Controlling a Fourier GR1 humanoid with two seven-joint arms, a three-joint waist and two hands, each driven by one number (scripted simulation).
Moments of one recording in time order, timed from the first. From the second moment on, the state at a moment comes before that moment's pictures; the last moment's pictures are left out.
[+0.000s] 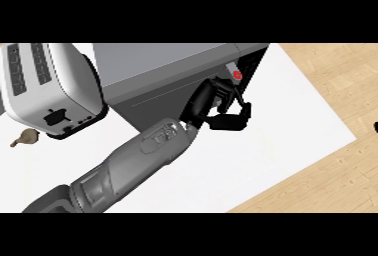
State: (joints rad) left arm -0.98 0.07 -0.85 -0.84 0.66 0.47 -0.32; right arm 0.19 -0.57 -0.02 -2.16 -0.59 0.19 -0.32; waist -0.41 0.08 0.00
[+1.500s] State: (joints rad) left arm -0.97 0.03 -0.83 -0.82 0.76 0.70 -0.38; right arm 0.12 -0.67 -0.13 -2.14 -0.74 0.22 -0.24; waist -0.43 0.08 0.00
